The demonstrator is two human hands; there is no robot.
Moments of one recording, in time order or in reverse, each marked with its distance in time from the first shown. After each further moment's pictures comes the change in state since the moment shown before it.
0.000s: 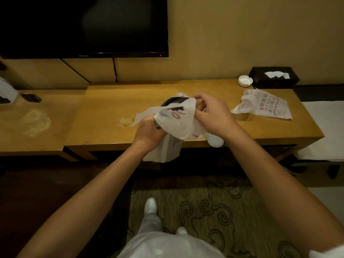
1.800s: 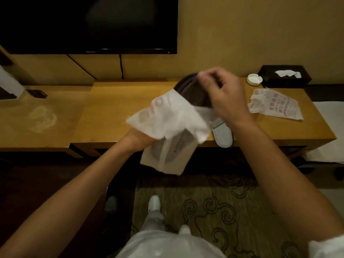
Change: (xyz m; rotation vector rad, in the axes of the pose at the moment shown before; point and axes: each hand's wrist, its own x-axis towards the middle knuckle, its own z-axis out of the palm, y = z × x) left_hand 0.009 -0.142 -0.037 -0.088 -0.168 -0.276; right_hand 0.026 -0.026 0.001 0.300 0.333 -0.305
